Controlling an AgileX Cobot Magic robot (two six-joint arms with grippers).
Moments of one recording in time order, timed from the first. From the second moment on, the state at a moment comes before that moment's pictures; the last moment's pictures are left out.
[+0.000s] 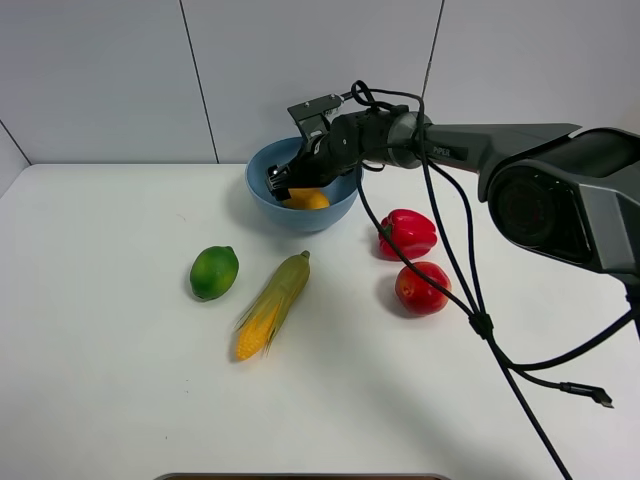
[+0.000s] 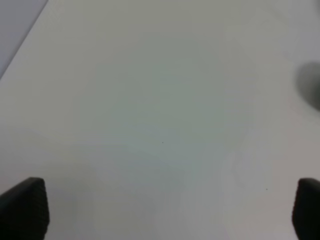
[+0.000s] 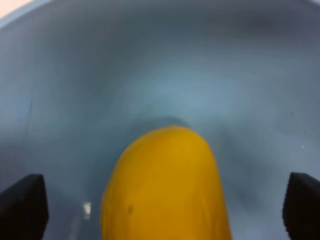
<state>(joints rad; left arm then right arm) -0.05 0.00 -0.46 0.16 1.12 -0.20 0.53 2.42 -1.88 0.12 0.35 -0.08</state>
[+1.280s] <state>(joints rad) -0.05 0.00 -0.46 0.16 1.12 -0.20 0.53 1.93 -1.88 -0.03 0.92 0.01</state>
